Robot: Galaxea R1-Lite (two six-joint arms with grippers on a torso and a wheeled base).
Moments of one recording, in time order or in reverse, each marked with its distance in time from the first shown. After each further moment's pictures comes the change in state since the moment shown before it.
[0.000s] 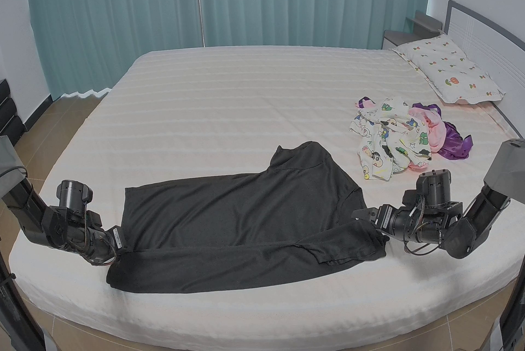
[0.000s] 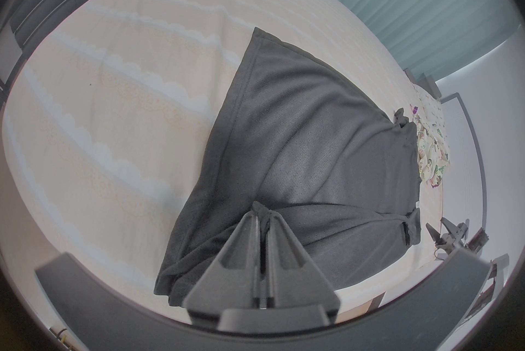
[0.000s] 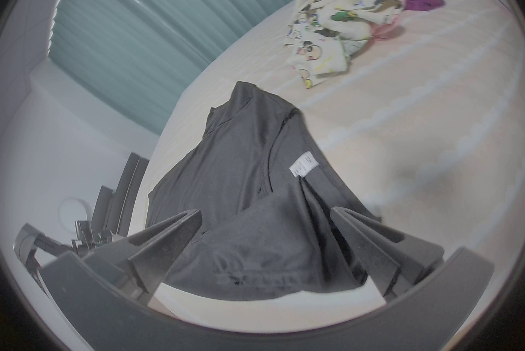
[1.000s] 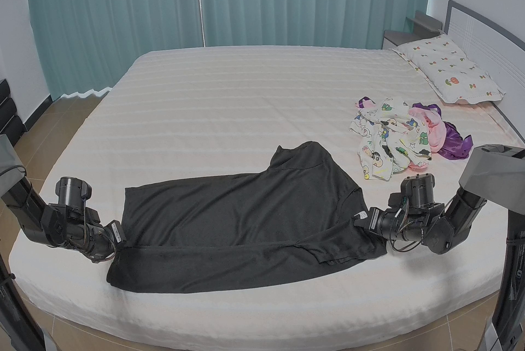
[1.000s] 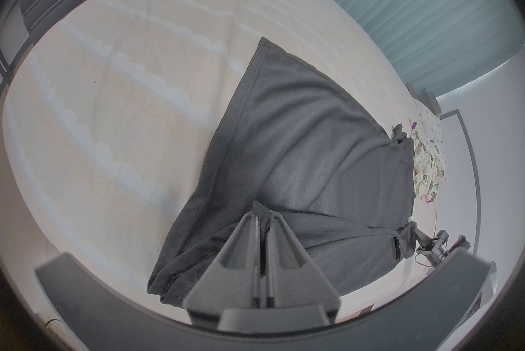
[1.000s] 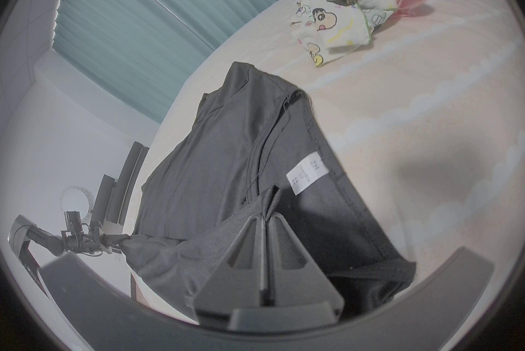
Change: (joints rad) left arm 0.000 -0.007 -0.010 -0.017 0.000 -0.081; right arm -0.027 0.188 -0.154 -0.006 0.080 -0.054
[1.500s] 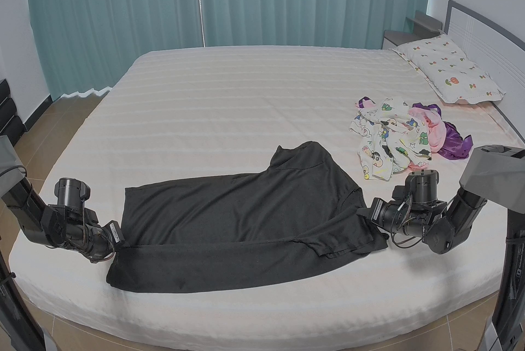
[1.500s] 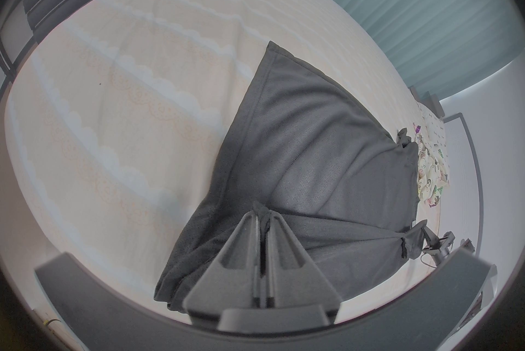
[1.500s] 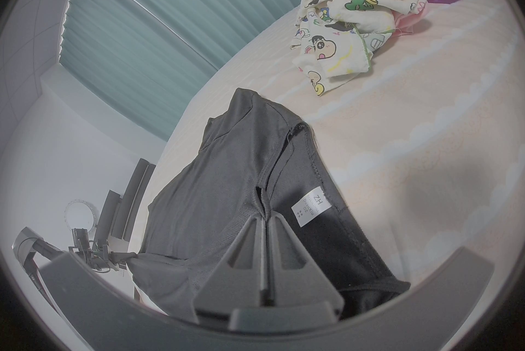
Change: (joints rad) left arm 0.015 0.012 0.002 -0.018 0.015 0.001; right arm -0.017 0.009 0.001 -0.116 -0.015 0.055
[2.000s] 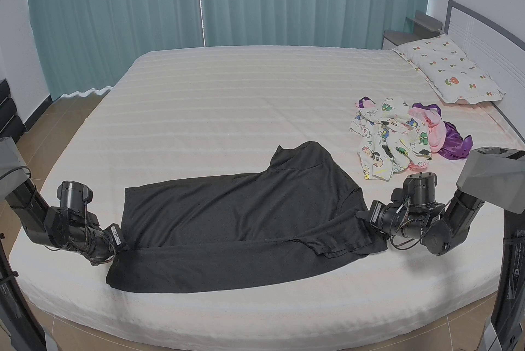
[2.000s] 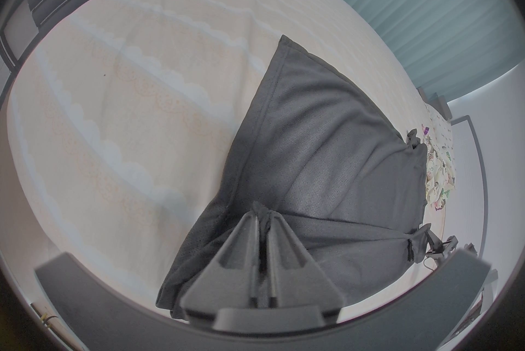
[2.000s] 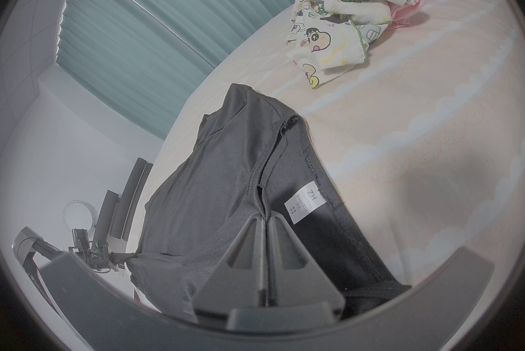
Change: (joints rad) left arm 0.000 0.031 -0.004 -0.001 0.029 -0.011; right arm 0.000 0.024 -0.006 -0.001 -0.001 0.001
